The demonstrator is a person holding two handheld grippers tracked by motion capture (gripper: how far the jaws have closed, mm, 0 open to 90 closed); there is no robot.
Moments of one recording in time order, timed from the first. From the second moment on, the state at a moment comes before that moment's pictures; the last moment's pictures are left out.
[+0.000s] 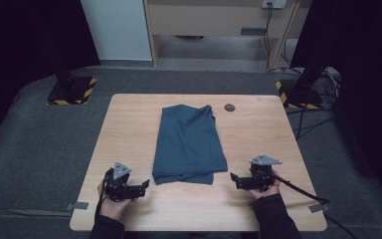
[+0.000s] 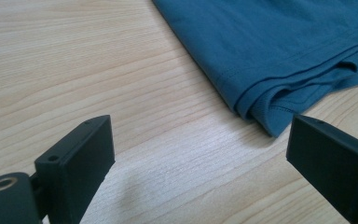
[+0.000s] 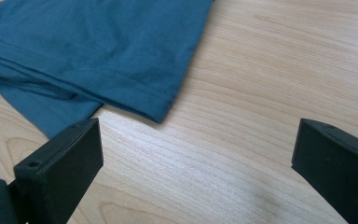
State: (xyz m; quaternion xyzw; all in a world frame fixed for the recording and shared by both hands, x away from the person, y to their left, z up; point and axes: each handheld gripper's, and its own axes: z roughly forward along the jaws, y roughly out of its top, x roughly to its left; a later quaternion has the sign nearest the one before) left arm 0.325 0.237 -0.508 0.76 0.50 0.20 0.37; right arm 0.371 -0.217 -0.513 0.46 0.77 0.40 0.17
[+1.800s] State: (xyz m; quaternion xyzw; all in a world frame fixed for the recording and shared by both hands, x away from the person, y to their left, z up) left arm 0.320 0.278 -0.514 0.74 0.53 0.21 0.36; right arm 0.373 -0.261 -0.522 0.51 0.75 0.39 0.18
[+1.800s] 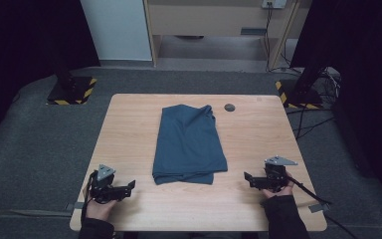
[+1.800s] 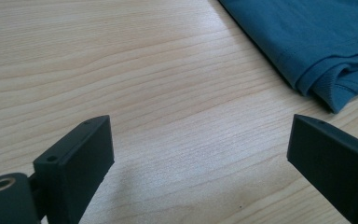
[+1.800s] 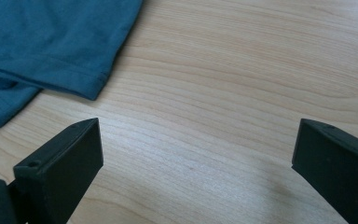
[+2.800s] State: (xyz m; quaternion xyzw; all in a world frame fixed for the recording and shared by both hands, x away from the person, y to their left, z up) left arm 0.318 0.295 -0.519 0.74 0.54 0.21 0.35; right arm 0.373 -0.289 -0.527 0.53 0.74 0.38 0.19
